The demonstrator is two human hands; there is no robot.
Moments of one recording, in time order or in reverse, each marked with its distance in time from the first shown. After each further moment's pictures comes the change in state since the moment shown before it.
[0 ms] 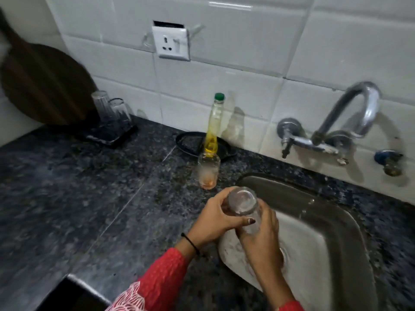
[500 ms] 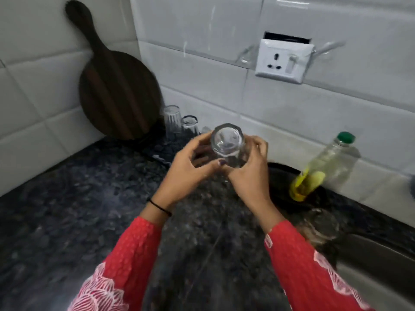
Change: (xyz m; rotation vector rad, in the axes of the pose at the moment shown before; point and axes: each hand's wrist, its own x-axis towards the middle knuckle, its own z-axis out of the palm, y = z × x) left_hand 0.077 0.039 -0.339 0.026 0.282 0.194; right_hand 0.150 -0.251 0.247 0.342 -0.120 -0.410
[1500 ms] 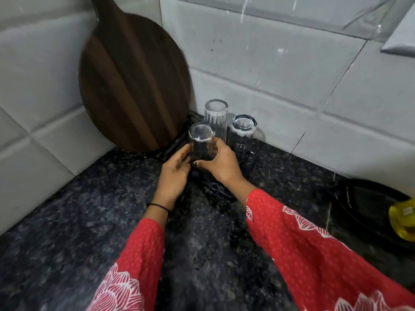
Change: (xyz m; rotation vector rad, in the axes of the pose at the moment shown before) left_hand 0.107 -0.181 -0.180 -0.008 0.282 -0.358; right_hand 0.103 0.088 0.265 -0.054 -0.361 0.301
